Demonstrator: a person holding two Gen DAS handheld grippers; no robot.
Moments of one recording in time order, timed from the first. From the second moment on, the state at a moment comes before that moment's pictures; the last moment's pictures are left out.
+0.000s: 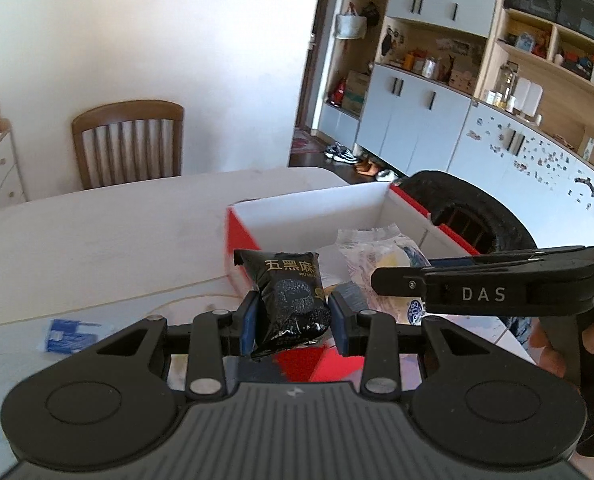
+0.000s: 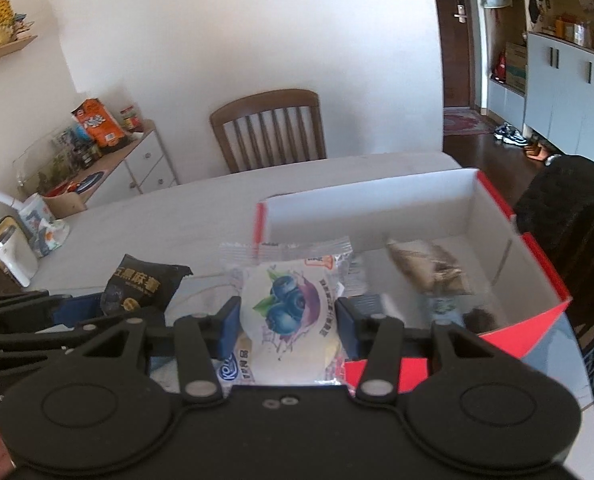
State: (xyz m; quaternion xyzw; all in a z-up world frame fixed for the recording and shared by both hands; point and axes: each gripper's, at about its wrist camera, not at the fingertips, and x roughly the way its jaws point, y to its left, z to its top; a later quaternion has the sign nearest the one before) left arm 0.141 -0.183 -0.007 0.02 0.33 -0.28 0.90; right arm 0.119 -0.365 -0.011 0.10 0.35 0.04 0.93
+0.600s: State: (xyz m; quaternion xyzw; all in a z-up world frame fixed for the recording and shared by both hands) left arm 0.206 -0.270 -0.029 0.07 0.34 -0.31 0.89; right arm 0.147 -0.433 -0.037 0.09 0.38 -0.01 0.92
